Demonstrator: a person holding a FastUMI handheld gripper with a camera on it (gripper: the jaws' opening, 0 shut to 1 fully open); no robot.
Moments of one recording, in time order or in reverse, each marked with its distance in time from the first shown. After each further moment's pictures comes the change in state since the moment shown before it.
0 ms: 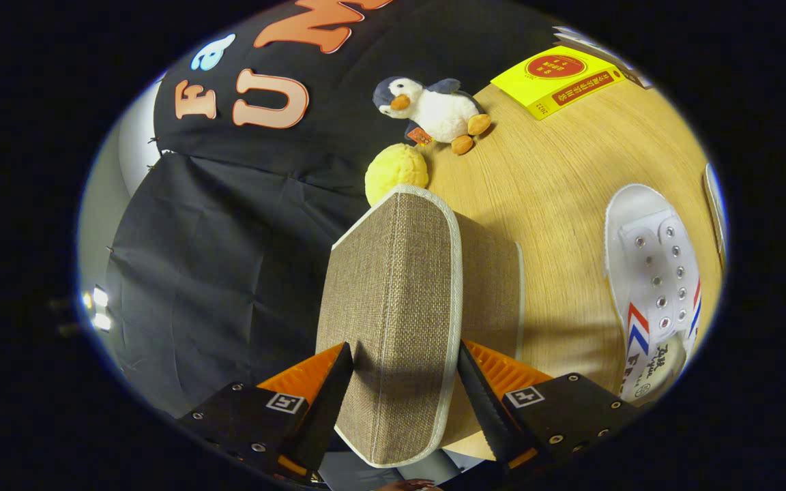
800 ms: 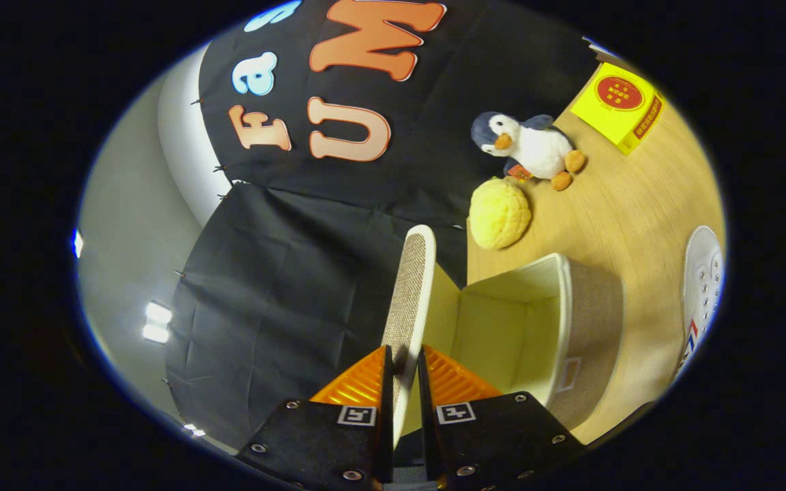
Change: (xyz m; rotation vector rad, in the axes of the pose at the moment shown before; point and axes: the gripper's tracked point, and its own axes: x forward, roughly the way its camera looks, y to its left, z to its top) arm -0.036 0.155 0.052 -0.002 -0.112 0.326
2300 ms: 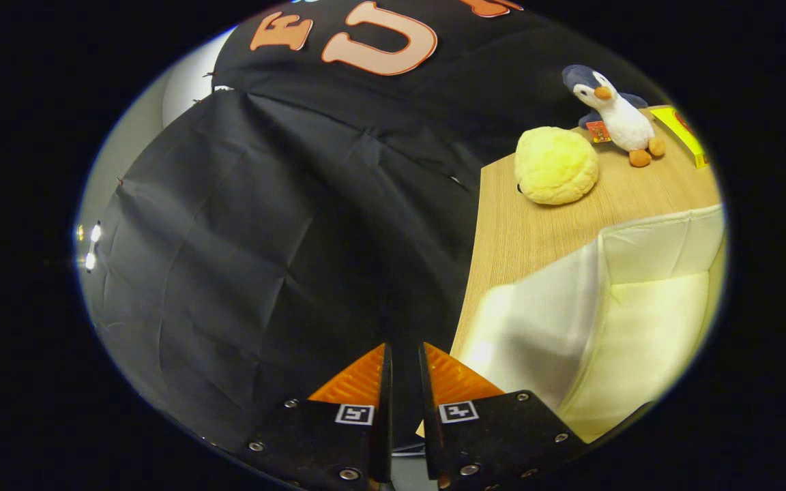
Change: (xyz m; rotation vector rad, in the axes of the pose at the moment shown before) arm 0.174 -0.014 -0.097 -0.250 0.185 -0.245
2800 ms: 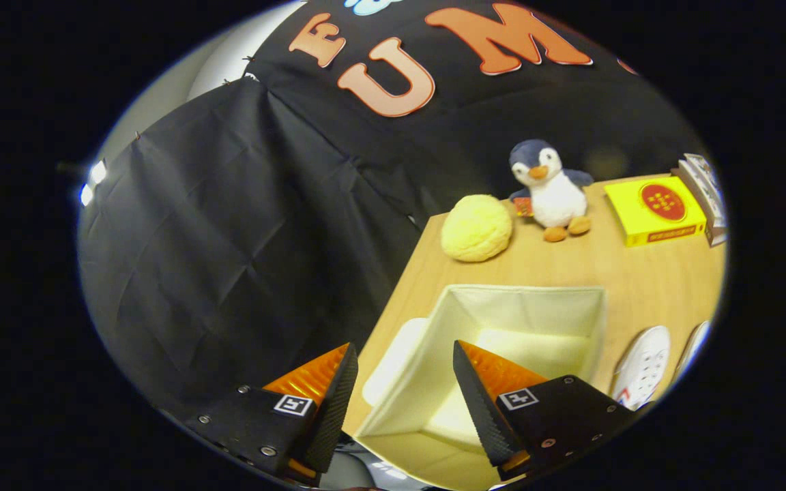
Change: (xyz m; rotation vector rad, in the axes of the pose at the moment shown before) arm -0.152 -0.113 0.039 -0.282 -0.145 -0.247
